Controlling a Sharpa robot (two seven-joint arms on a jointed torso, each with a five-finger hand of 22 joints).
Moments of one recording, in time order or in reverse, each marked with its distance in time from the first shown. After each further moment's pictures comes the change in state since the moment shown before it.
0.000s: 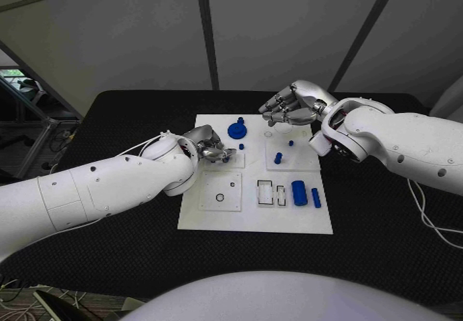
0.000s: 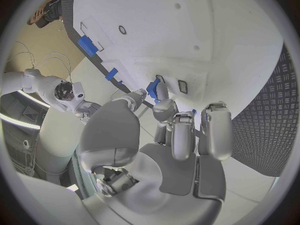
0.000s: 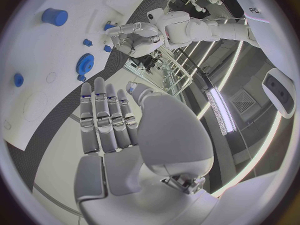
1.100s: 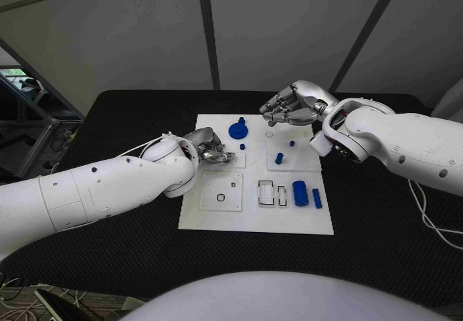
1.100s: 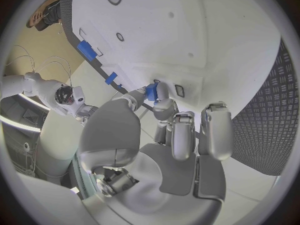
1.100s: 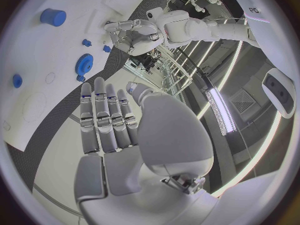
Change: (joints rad) left arm 0.006 -0.005 -0.019 0.006 -0.009 0.006 -0.001; left_hand 0.028 -0.004 0.066 -0.066 0.000 -0.003 -0.004 0.000 0.000 -0.004 0.004 -0.004 -0.006 0.000 0.000 0.000 0.000 0.000 0.000 0.000 0.000 0.000; right arm 0.001 0.002 0.000 0.002 0.000 0.000 0.000; right_hand 0.000 0.000 0.000 0.000 0.000 0.000 0.000 0.000 0.000 0.000 0.000 0.000 0.000 0.000 0.000 0.000 0.000 0.000 0.000 0.000 0.000 0.000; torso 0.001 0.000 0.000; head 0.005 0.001
